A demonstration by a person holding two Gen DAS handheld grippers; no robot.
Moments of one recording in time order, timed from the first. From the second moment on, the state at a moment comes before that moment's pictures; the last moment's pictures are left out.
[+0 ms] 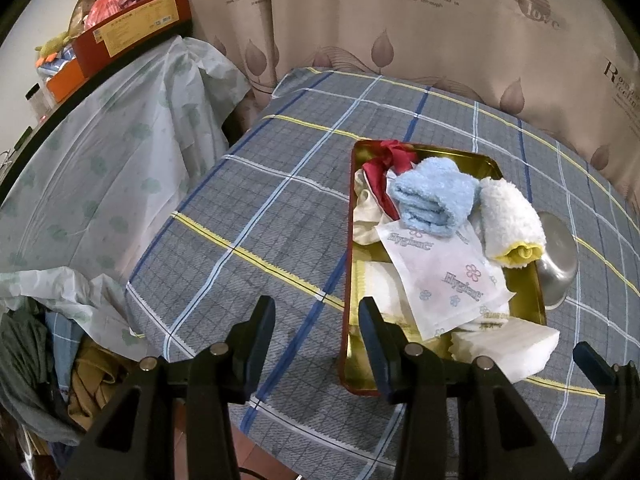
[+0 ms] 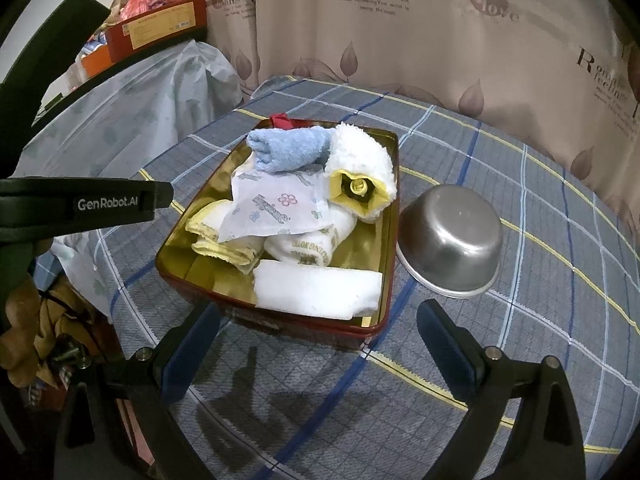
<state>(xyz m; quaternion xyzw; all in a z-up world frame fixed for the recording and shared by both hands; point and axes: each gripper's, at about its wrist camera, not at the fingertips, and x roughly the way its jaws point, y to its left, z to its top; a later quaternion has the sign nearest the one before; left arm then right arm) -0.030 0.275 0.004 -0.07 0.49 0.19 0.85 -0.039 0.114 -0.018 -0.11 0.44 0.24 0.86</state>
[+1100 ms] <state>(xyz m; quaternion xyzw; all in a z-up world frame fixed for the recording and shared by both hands) -0.030 0.274 0.000 -0.07 0.50 0.19 0.84 -0.034 0.112 -0.022 -0.11 0.45 0.24 0.86</state>
